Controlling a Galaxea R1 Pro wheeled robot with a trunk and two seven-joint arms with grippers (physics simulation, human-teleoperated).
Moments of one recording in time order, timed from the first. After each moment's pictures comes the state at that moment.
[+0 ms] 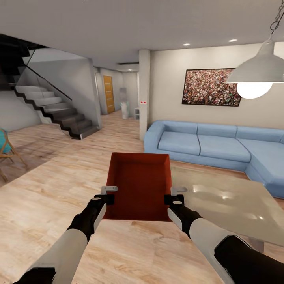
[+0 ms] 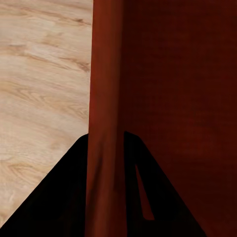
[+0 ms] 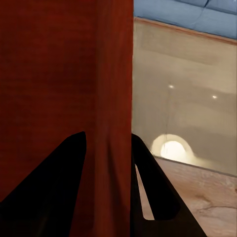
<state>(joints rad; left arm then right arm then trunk) -0.76 -0.11 0.04 -0.60 -0.06 0.36 0.13 -0.92 0.12 0.55 -0.20 -0.47 0.01 -0.36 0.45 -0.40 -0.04</state>
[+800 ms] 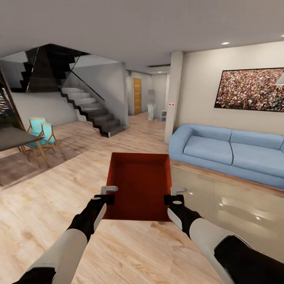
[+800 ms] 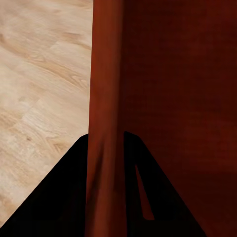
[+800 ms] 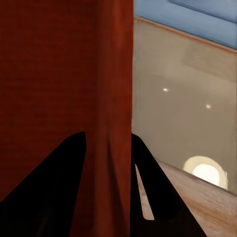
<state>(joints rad) -0.76 -0.11 0.04 -0.61 -0.06 0.37 0.13 -0.92 0.12 0.55 -0.20 -0.47 0.01 -0.36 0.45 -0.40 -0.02</state>
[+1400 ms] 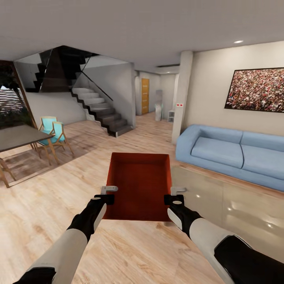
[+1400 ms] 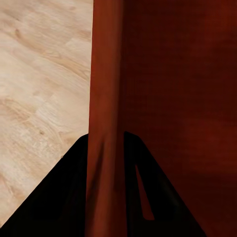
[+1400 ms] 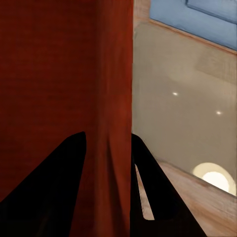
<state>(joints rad) -0.76 -0.11 0.04 -0.61 -0.06 0.37 0.14 -0.92 0.12 0.55 -0.20 -0.47 0.01 -0.36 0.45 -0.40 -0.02</state>
